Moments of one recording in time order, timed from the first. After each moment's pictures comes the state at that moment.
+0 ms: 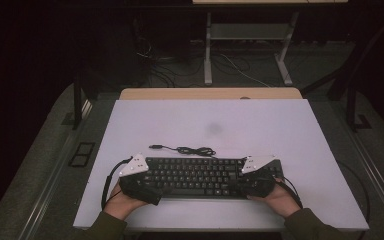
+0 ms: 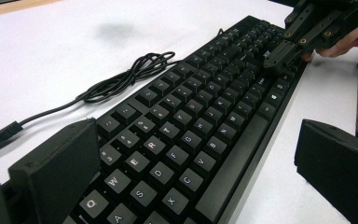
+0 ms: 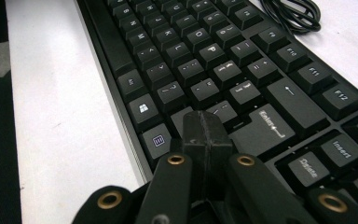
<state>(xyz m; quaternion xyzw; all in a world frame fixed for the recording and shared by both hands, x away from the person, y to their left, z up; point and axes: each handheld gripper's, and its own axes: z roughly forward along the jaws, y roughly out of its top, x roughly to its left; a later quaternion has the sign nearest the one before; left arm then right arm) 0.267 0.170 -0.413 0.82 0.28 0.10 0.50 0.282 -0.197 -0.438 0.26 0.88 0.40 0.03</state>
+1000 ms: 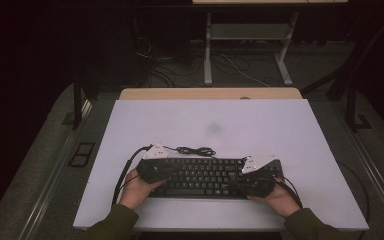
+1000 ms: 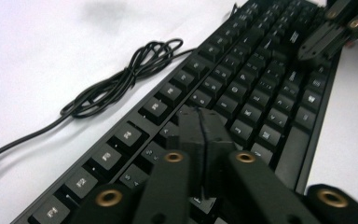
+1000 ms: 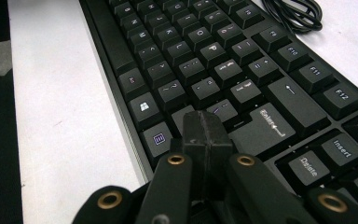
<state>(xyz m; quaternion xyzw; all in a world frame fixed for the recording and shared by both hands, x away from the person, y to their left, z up) 0.311 0.134 -0.421 0.86 0.27 0.08 0.44 0.282 -0.198 -0.438 0.26 0.88 0.40 0.03</state>
